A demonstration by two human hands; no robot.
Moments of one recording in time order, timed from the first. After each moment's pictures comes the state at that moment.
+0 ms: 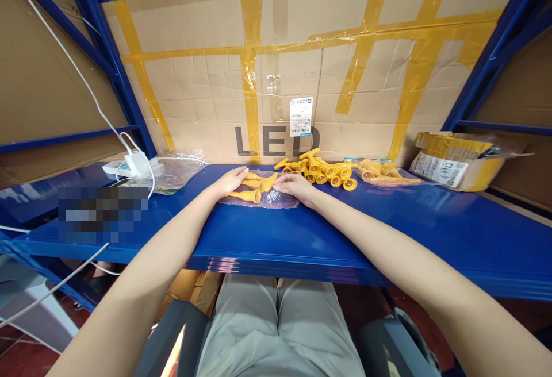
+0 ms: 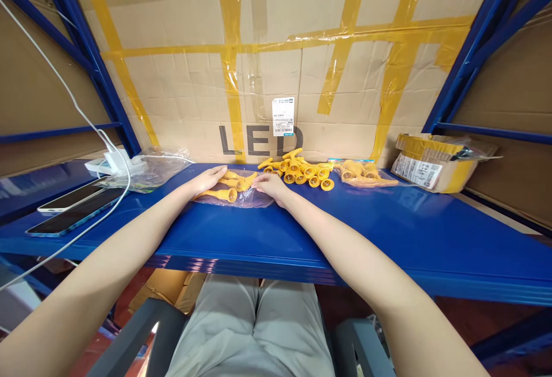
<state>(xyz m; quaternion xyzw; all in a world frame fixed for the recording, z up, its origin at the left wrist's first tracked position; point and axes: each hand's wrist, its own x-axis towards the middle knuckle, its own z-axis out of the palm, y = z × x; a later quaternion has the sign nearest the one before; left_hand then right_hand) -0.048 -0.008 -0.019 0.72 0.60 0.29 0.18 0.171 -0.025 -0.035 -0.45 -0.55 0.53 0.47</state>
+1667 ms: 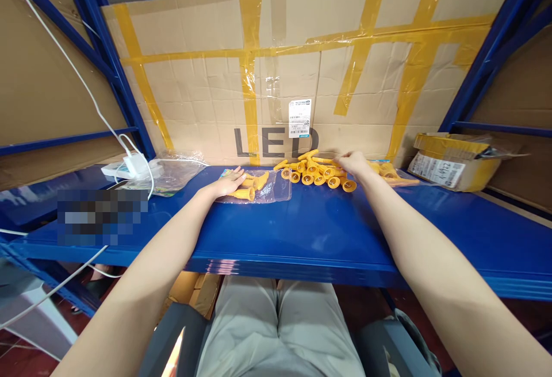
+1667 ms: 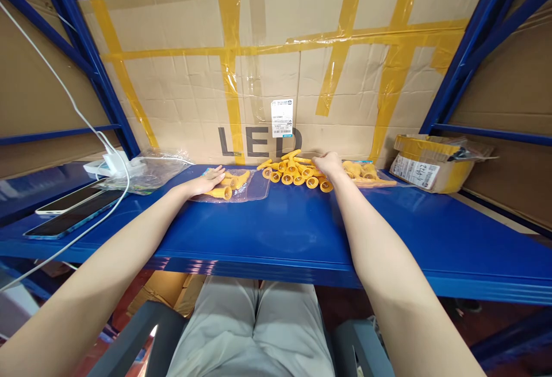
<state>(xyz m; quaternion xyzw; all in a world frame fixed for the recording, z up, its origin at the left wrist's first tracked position) -0.067 0.002 -0.020 0.80 0.58 0.11 0.11 0.309 0.017 0.003 -0.66 -0.55 0.13 0.49</state>
